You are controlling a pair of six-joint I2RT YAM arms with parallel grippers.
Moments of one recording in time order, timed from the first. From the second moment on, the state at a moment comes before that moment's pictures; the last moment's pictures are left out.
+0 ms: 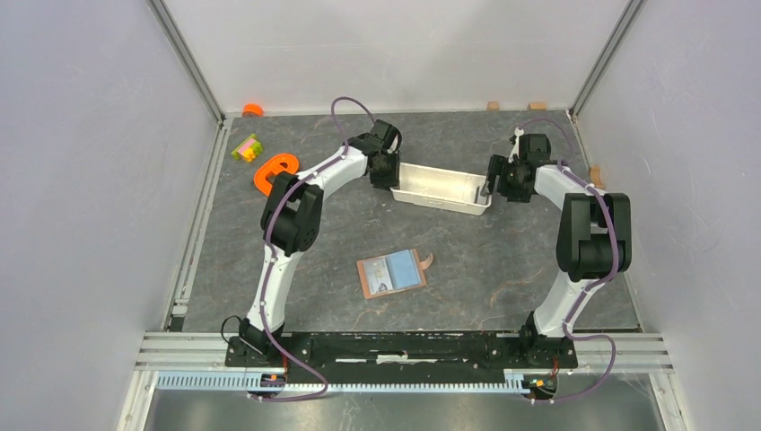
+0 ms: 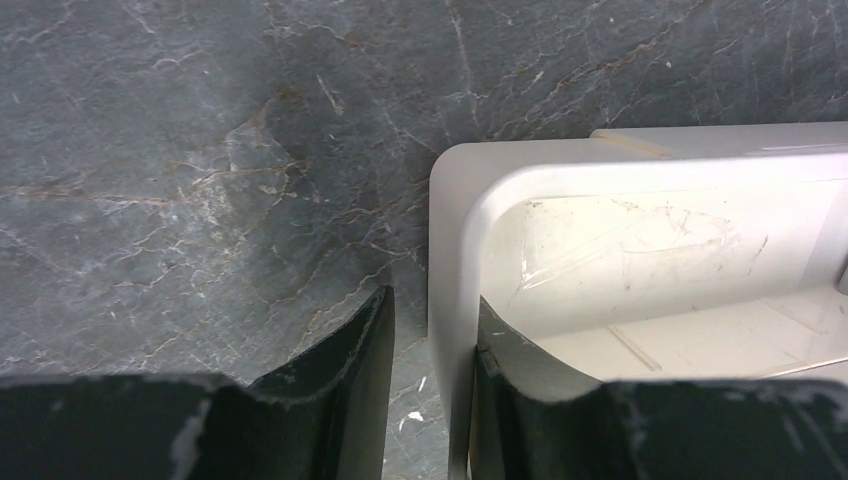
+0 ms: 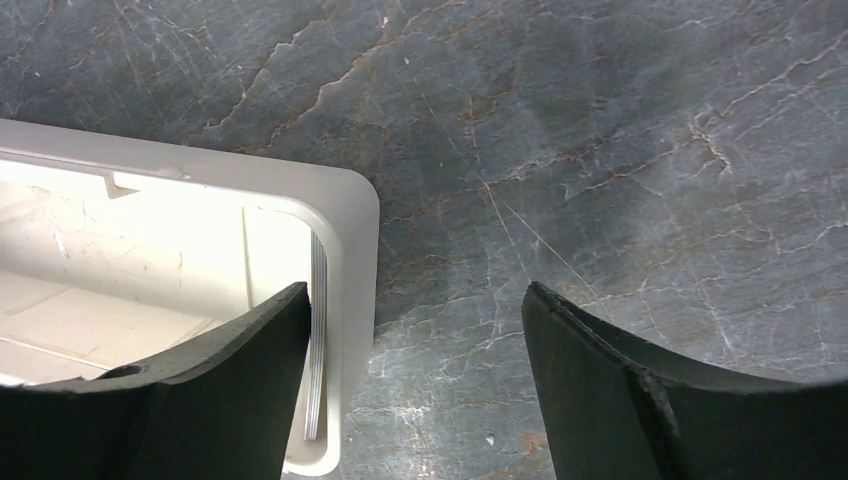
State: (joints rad) left arm -0.52 2.31 1.88 -0.60 0.07 -0.41; right arm -0.02 1.83 1.17 -0.36 -0.15 0.21
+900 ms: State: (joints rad) left arm -0.54 2.31 1.88 -0.59 0.06 -0.41; right arm -0.03 1.75 1.17 -0.40 -0.18 0.20
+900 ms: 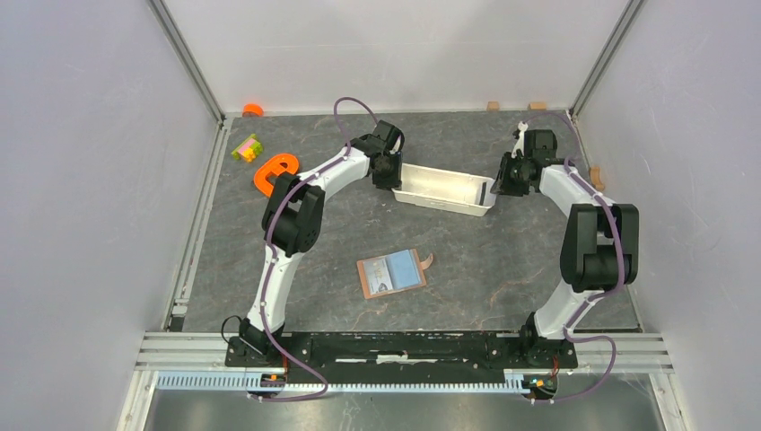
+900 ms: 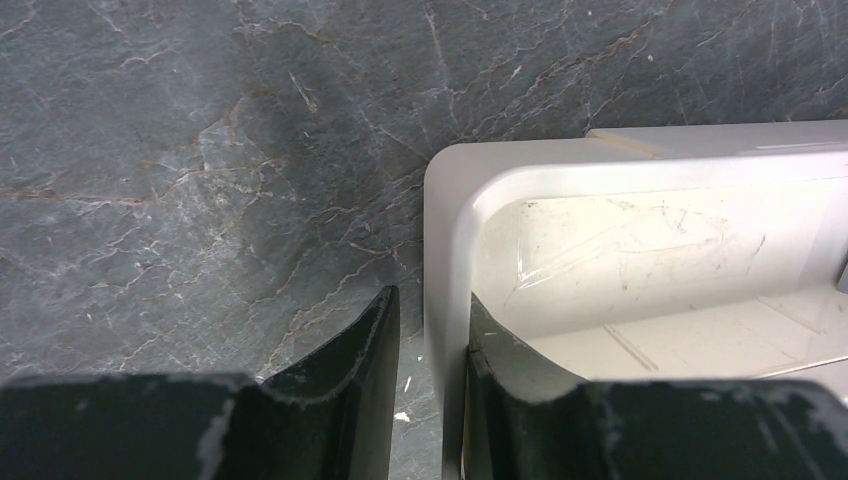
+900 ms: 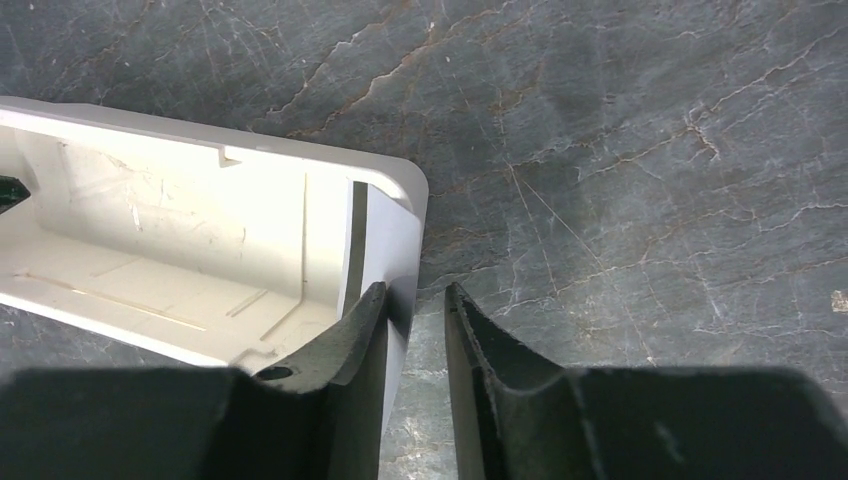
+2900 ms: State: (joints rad) left arm -0.60 1.29 0.94 0.35 0.65 -0.85; right arm 0.27 1.08 0.79 0.50 -0.86 0.80
